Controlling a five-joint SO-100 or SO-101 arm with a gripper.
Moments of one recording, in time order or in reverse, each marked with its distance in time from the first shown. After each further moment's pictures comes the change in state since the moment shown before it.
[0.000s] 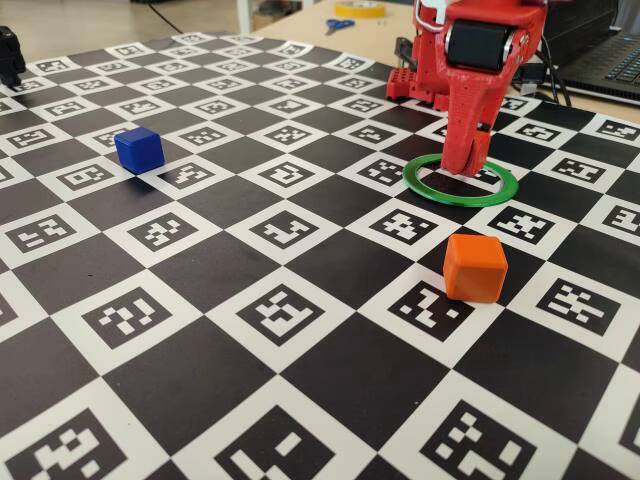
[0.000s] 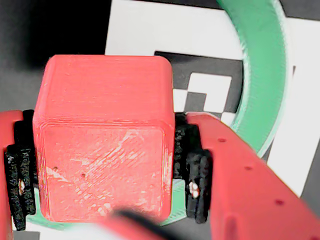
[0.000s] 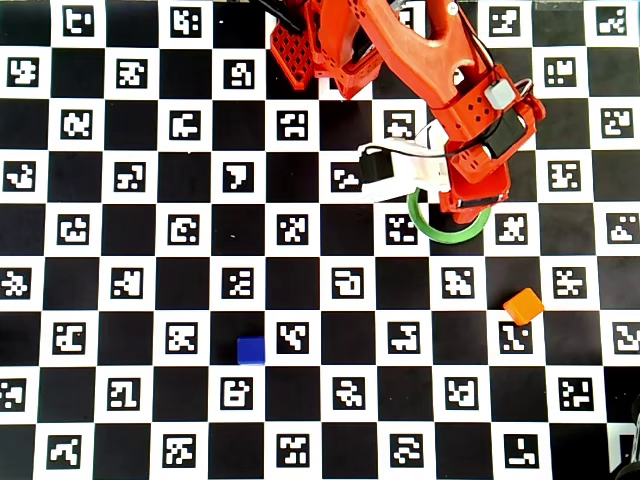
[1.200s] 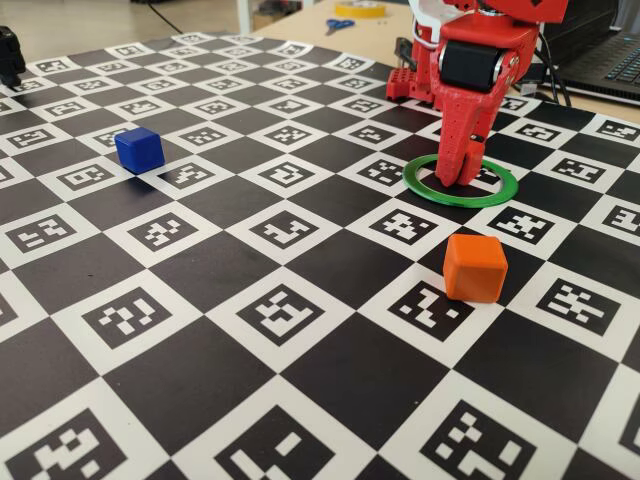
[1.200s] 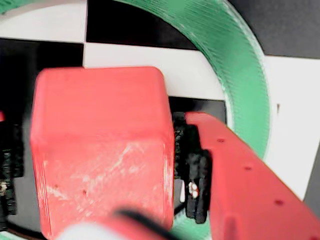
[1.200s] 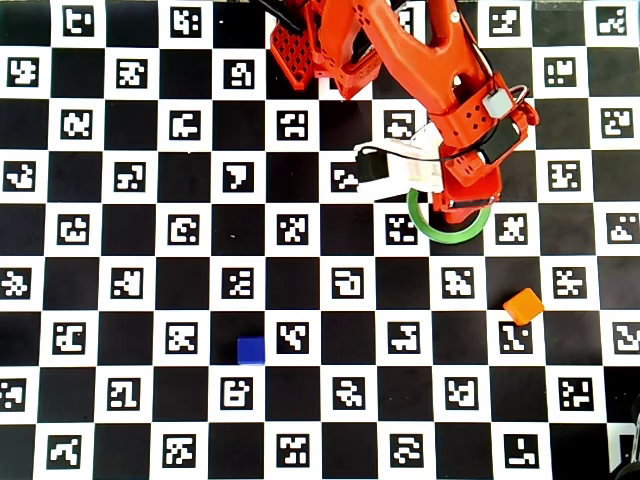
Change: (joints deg) arm 1.1 -1.4 3.2 -2.6 1.1
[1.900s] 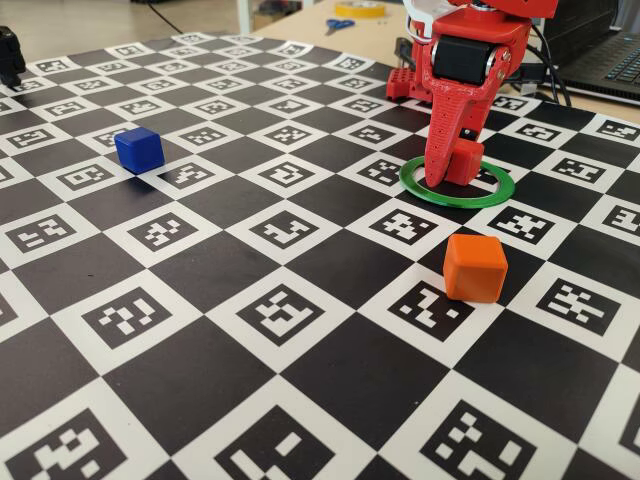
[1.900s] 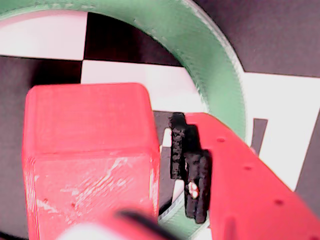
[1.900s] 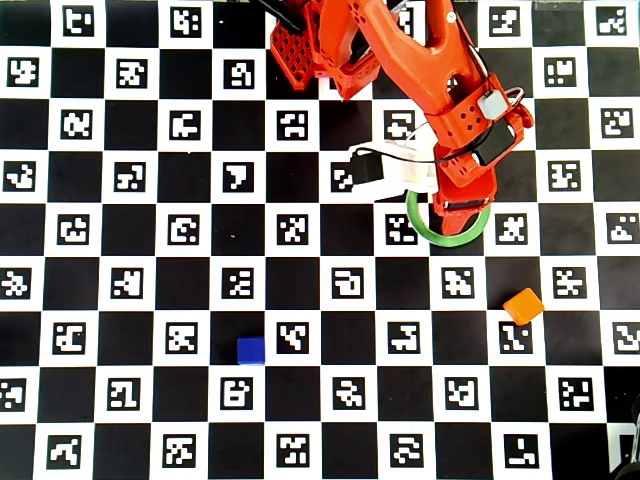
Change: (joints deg) arm 1.1 1.9 0.6 1.9 -2.2
